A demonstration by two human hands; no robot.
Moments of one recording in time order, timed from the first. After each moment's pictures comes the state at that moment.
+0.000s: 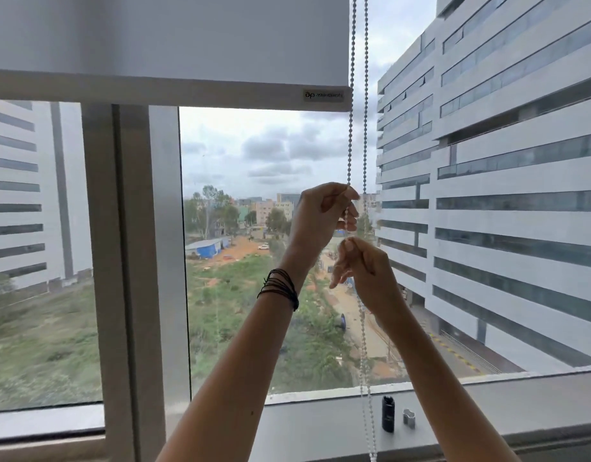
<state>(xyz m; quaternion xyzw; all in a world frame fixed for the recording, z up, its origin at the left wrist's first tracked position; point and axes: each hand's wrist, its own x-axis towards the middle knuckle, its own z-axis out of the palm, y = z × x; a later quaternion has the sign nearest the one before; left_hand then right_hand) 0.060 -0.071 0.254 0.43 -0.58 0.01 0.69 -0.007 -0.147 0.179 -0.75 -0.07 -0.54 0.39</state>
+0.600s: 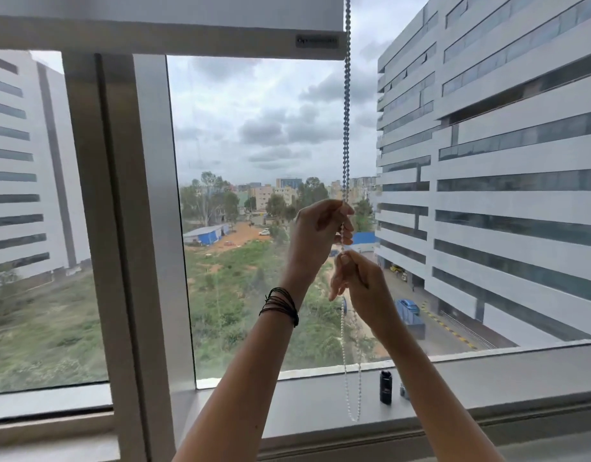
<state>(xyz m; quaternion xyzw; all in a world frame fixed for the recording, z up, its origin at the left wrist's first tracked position) 0.065 -0.079 0.203 0.44 -0.57 0.01 0.69 -0.003 -0.155 0.126 -0.75 -0.03 -0.54 0.38</state>
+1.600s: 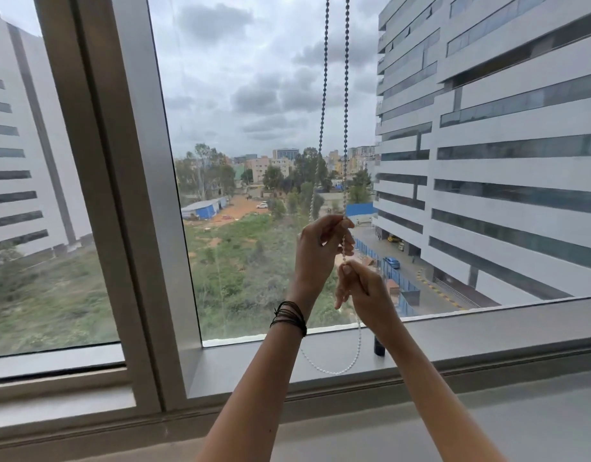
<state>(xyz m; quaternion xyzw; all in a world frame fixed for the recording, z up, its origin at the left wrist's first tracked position) 0.061 -0.087 0.123 0.45 -0.55 -0.01 0.70 -0.022 -0.149 0.057 -0.77 0.02 -0.50 0.39</state>
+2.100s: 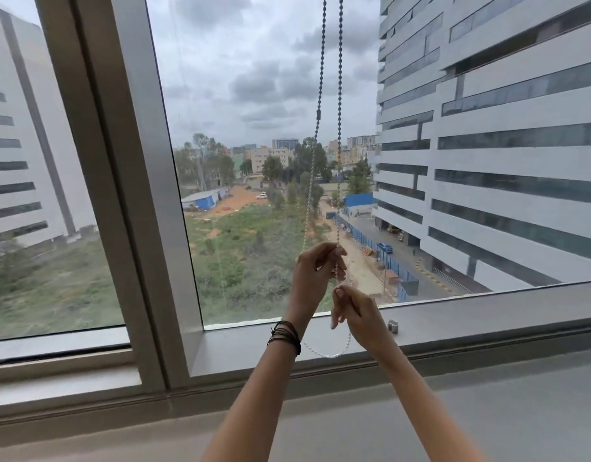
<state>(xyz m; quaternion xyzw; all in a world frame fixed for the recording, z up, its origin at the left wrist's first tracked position) 0.061 -0.079 0.060 0.50 -0.53 -0.05 0.68 -0.030 -0.144 -0.004 -0.80 0.08 -0.44 0.41</state>
